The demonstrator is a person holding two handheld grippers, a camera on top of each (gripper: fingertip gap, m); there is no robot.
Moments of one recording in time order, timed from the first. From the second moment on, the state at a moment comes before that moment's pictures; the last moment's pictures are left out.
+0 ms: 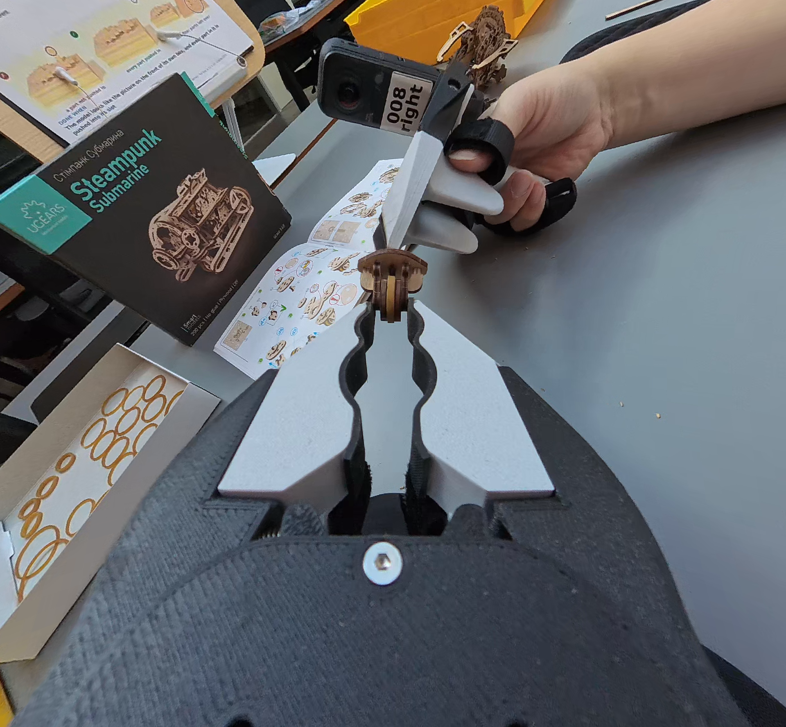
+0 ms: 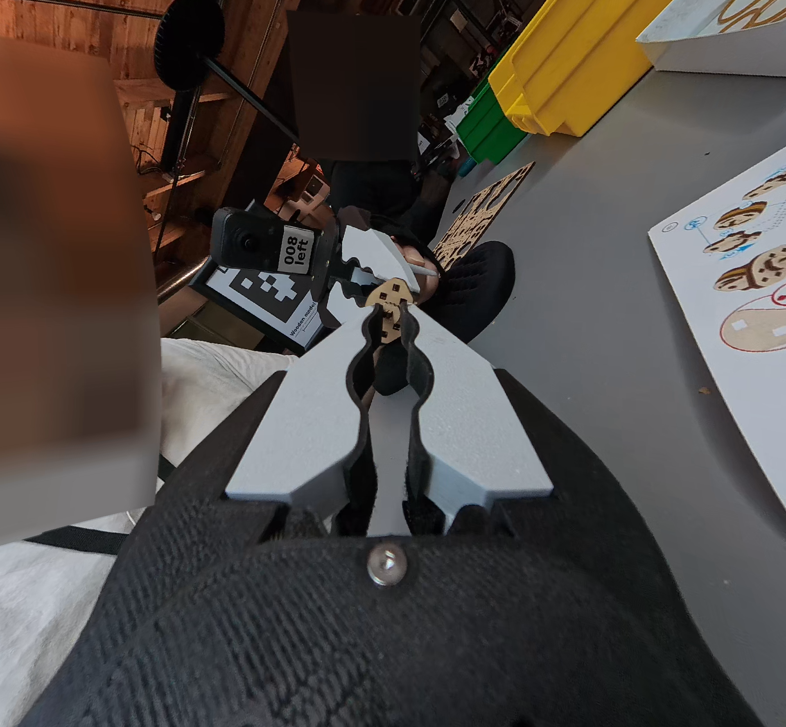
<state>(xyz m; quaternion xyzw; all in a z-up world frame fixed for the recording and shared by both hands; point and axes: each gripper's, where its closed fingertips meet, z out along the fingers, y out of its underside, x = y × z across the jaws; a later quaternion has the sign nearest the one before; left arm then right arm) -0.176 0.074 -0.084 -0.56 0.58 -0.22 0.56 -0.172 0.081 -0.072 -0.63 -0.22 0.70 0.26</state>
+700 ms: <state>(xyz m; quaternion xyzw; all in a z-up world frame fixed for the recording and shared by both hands) -0.177 0.068 -0.088 -0.53 0.60 -0.20 0.56 -0.173 0.072 -0.075 -0.64 -0.28 0.66 0.26</state>
